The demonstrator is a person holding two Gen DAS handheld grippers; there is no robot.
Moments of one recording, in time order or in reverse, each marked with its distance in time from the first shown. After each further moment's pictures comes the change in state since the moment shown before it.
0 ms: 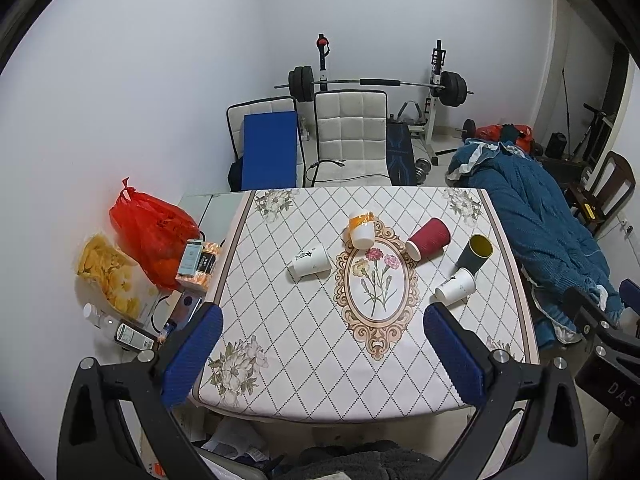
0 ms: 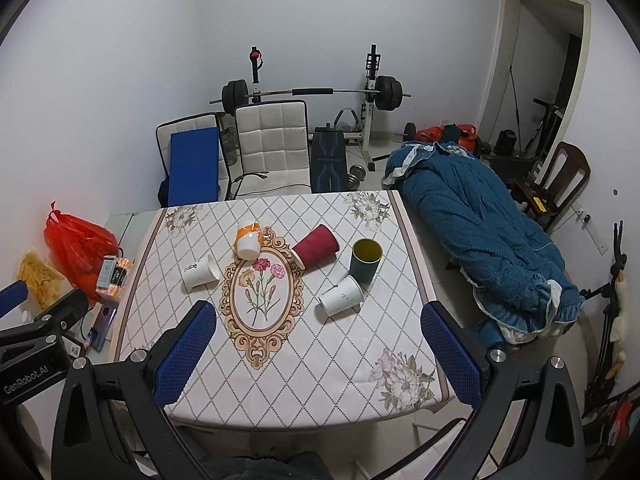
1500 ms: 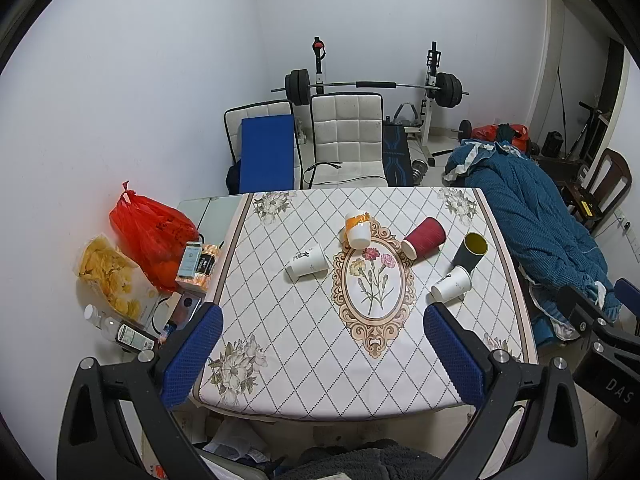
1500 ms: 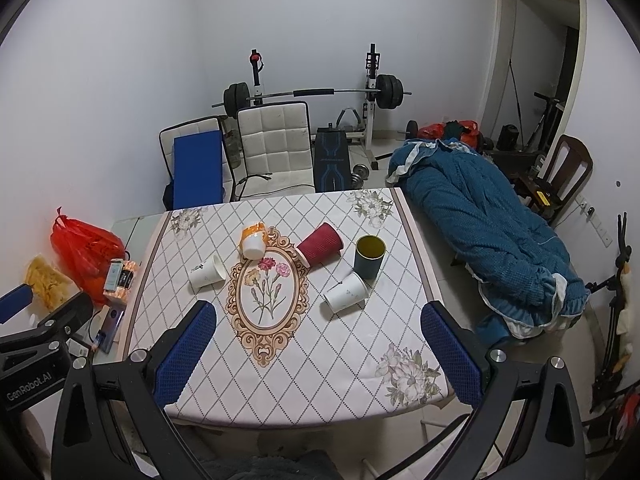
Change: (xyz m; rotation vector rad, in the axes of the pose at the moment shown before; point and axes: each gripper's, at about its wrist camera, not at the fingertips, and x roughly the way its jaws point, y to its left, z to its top) left arm -0.002 -0.009 0.002 0.003 -0.006 0.003; right arm -0.002 0.001 0.004 0.014 0.004 0.011
